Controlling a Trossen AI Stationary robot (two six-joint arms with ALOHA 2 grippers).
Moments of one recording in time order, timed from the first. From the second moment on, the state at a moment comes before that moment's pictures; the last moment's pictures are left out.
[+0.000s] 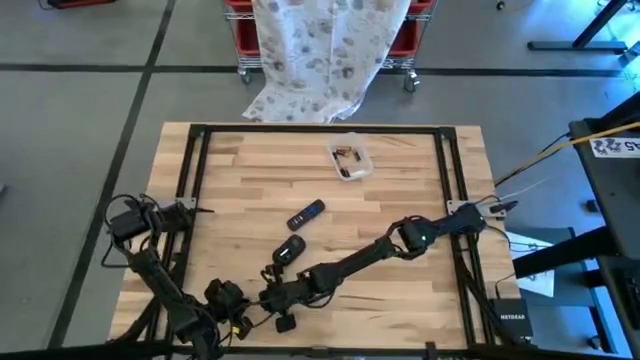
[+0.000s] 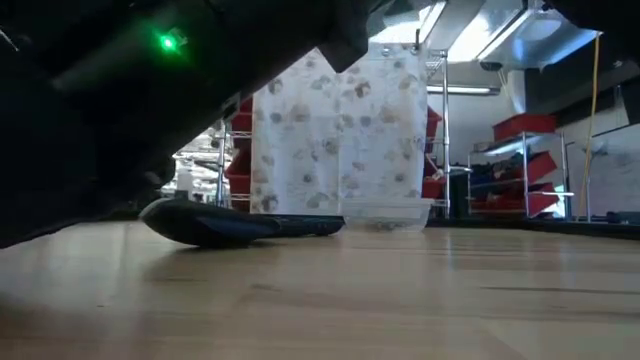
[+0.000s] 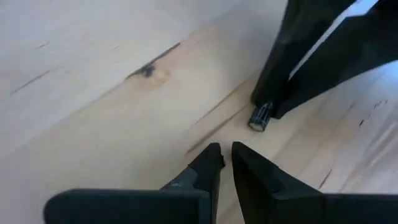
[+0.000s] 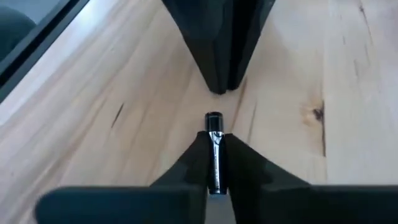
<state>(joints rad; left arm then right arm) -1.09 1.95 1.08 -0.68 -0.69 -1.98 0.40 2.69 2.11 -0.25 0.13 0.04</state>
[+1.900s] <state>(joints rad) -0.96 1.94 1.03 -0.65 -0.81 -1.59 0.08 2.16 1.34 0.28 -0.50 -0.22</state>
